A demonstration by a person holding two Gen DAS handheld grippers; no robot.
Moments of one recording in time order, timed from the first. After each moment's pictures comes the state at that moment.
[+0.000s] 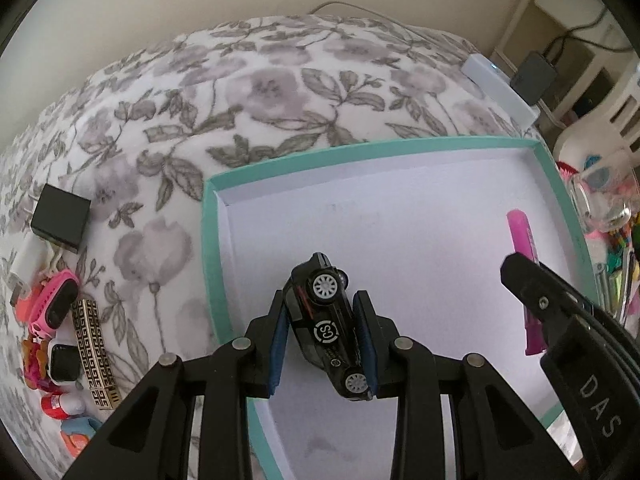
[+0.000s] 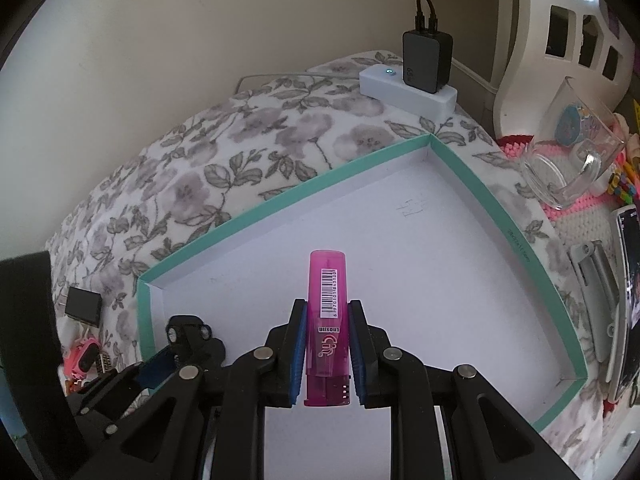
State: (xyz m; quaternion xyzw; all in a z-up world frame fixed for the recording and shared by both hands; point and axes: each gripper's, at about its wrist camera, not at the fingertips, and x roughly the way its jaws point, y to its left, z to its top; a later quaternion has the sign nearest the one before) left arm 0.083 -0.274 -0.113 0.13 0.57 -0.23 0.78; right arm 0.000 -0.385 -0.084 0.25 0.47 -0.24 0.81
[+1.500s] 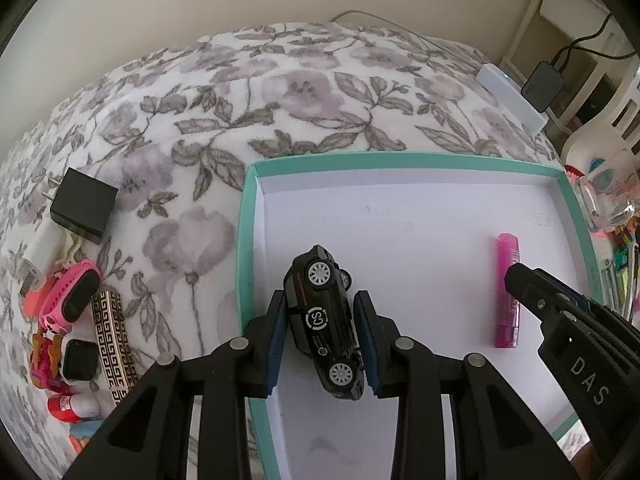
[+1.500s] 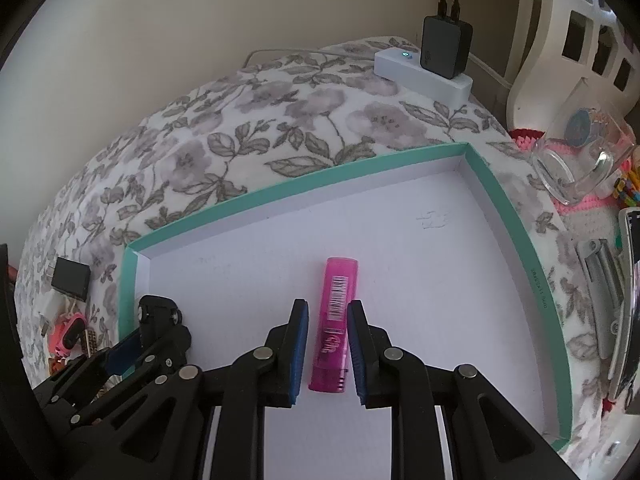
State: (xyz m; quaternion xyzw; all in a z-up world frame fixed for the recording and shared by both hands) left arm 0.083 -0.246 -0.116 0.12 0.56 -0.22 0.79; right arm 0.008 -0.373 -0.095 0.22 0.50 -0.23 0.81
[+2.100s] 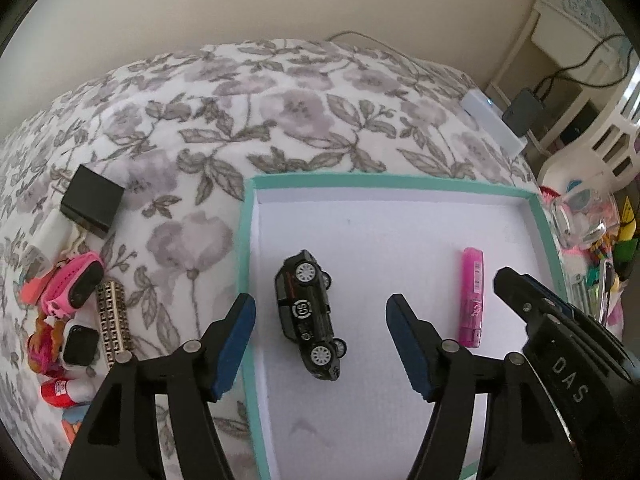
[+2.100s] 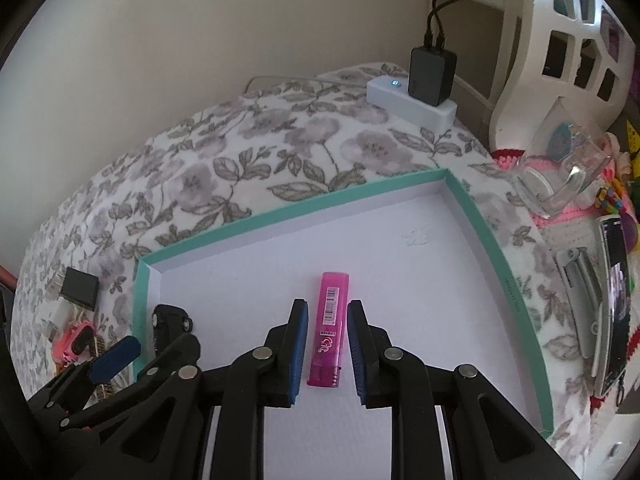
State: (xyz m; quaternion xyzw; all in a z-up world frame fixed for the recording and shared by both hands) left arm 0.076 -0.233 -0.090 0.07 0.55 -0.24 0.80; right arm -0.005 -0.368 -0.070 0.21 0.46 -0.24 0.82
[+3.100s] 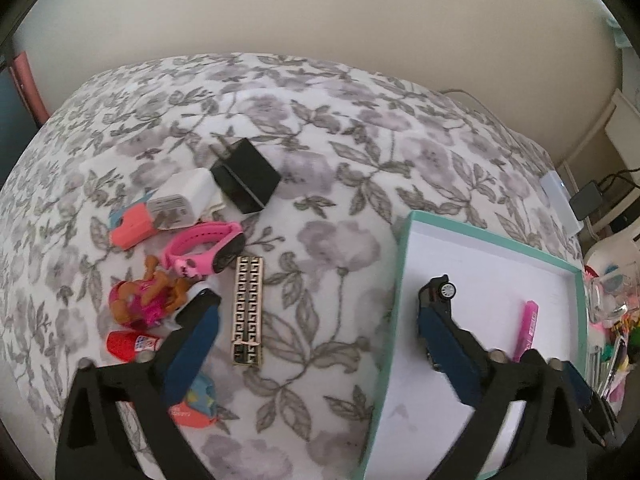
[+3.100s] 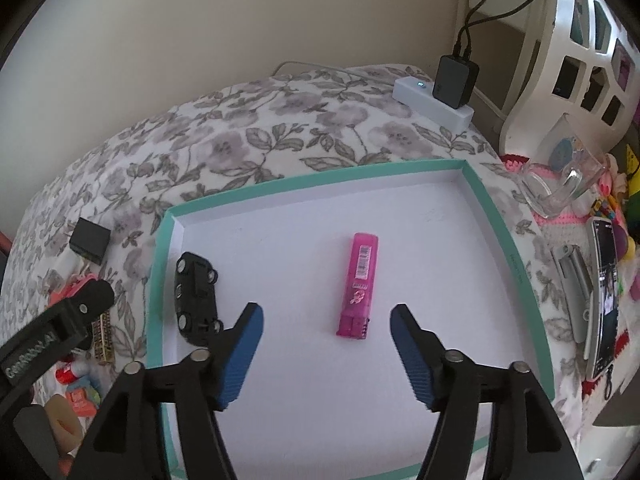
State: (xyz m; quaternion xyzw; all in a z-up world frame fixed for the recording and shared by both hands) left arm 0.086 -0.144 -0.069 0.00 0.53 -0.10 0.84; right arm -0.012 -0.322 -0.070 0.17 0.49 -0.23 0.83
